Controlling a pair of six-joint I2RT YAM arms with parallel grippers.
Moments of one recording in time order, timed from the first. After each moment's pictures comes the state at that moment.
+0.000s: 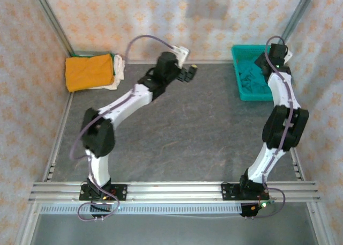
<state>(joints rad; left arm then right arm) -0.59 1.97 1.75 -0.13 -0.12 0.04 -0.22 1.93 1.73 -0.50 0.20 0.50</state>
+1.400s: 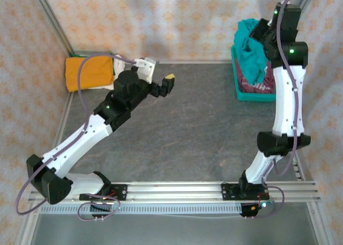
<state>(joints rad) -0.58 1.25 1.22 -0.11 -0.13 -0.04 0.06 1.74 2.42 -1.01 0.12 0.39</state>
